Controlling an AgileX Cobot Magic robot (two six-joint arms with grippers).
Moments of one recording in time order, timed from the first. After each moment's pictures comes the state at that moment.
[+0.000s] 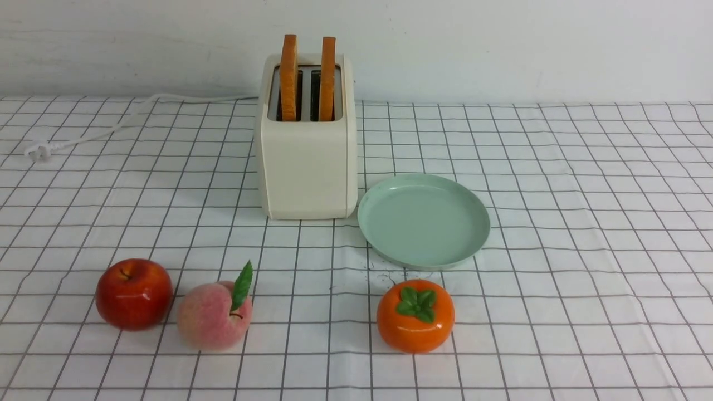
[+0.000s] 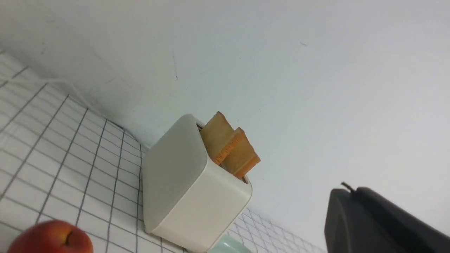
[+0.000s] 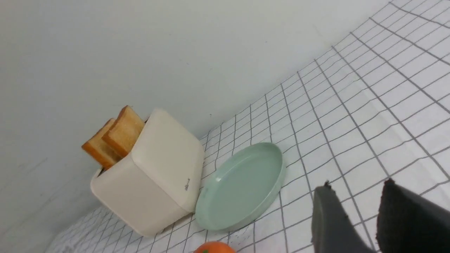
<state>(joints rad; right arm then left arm) 0.03 0.00 -0.08 0.57 0.21 0.14 -0.04 0.11 -0.32 -0.76 0.17 0.04</state>
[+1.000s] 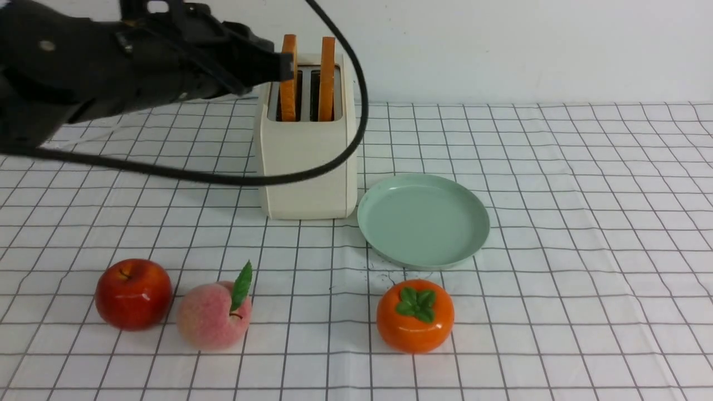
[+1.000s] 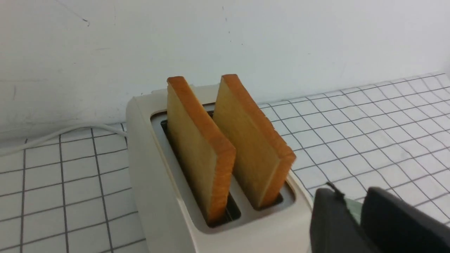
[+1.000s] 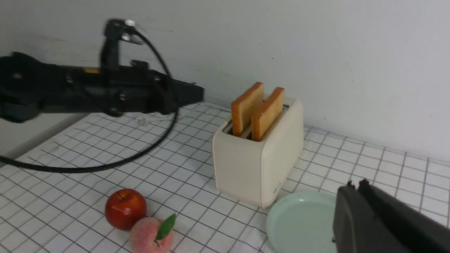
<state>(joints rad) 0.03 0.68 -1.10 0.81 0.81 -0.57 -0.33 1.55 -1.26 -0.73 0.07 0.61</state>
